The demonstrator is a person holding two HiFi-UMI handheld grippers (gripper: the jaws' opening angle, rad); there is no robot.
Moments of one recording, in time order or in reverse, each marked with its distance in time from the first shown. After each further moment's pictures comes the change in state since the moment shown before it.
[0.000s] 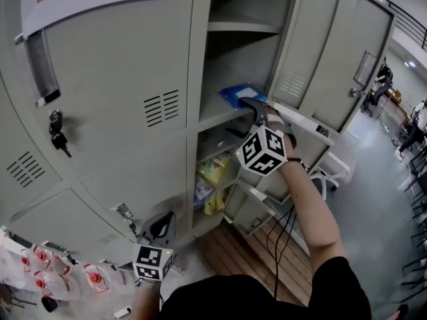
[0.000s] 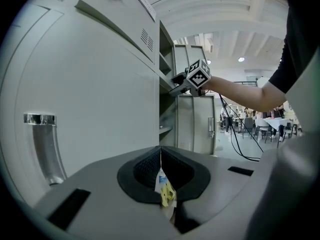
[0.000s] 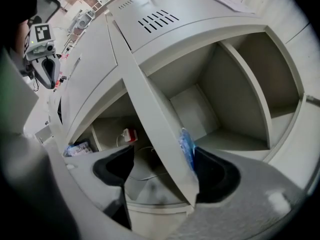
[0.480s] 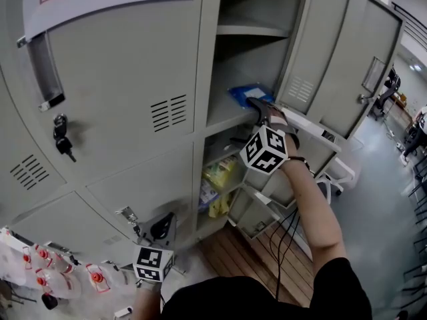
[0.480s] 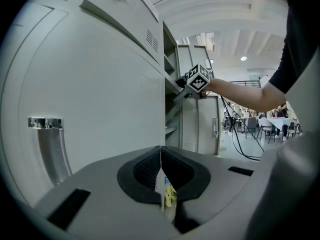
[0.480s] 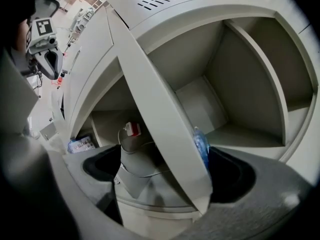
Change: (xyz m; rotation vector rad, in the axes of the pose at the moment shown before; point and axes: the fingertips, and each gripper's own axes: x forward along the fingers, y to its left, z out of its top) left arm -0.001 0.015 0.000 -0.007 0.010 0.033; right arm 0.027 0.007 -0.014 -0.015 0.049 0.074
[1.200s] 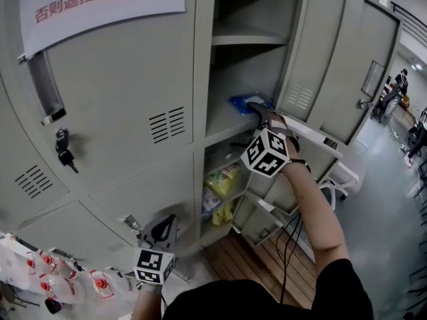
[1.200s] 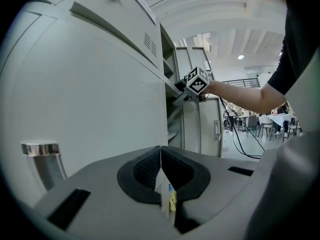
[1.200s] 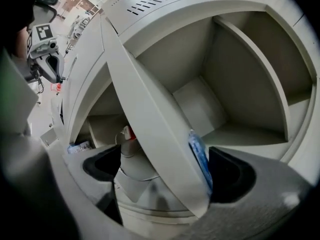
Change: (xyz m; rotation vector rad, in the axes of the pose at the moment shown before) left arm 0.006 0.006 0.027 0.043 -0.045 0.010; right arm 0.002 -0.012 0.002 0.042 -0.035 0.012
